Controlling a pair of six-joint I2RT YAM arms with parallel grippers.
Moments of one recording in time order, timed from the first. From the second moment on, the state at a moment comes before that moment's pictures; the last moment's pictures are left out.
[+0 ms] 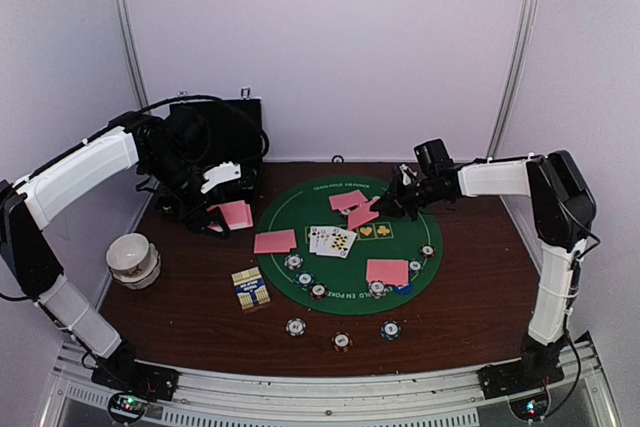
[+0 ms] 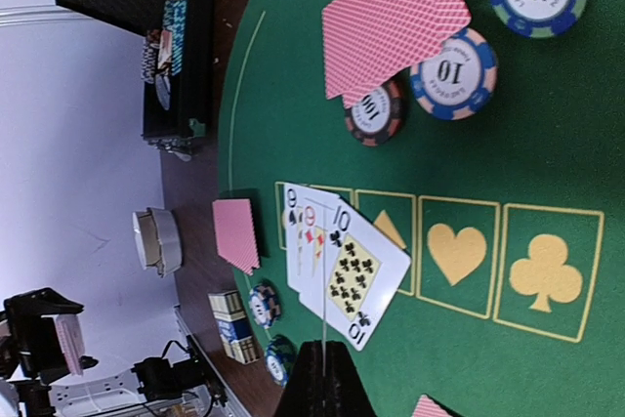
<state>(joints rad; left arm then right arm) -0.47 1.55 1.50 -1.19 0.37 0.77 0.38 1.97 1.35 -0.17 -0.68 0.79</state>
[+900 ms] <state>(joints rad) -0.47 1.55 1.50 -1.19 0.38 0.77 0.32 2.09 1.42 -0.32 -0.53 0.58</state>
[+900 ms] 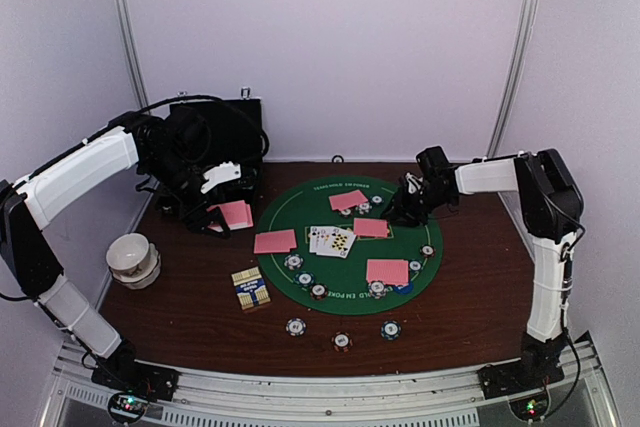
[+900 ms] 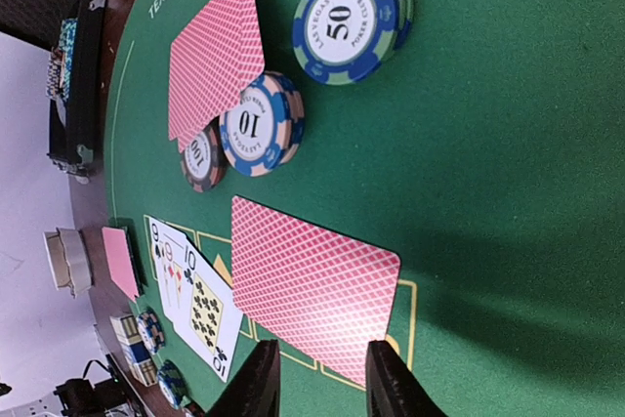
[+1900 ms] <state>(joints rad) -0.47 1.55 1.49 -1.18 0.40 0.77 0.66 1.85 1.48 -0.25 -0.54 0.76</state>
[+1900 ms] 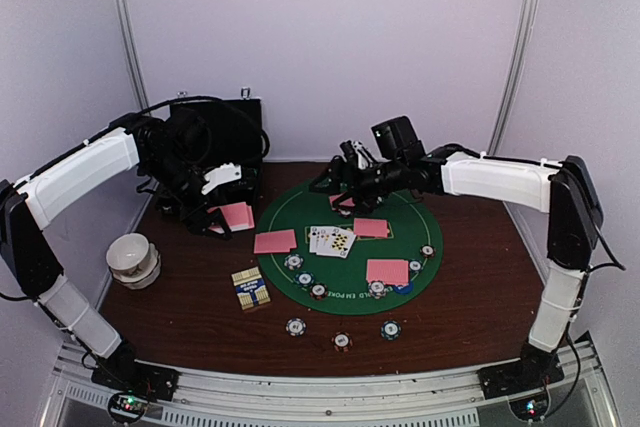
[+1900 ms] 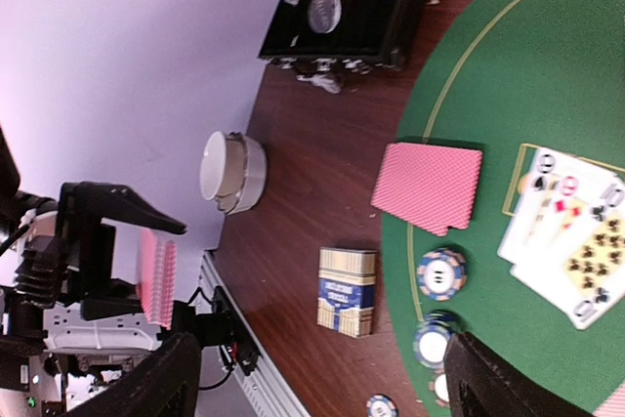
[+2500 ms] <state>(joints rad) -0.47 1.55 1.49 -1.18 0.40 0.77 0.86 2.06 1.57 0.16 -0.71 1.08</state>
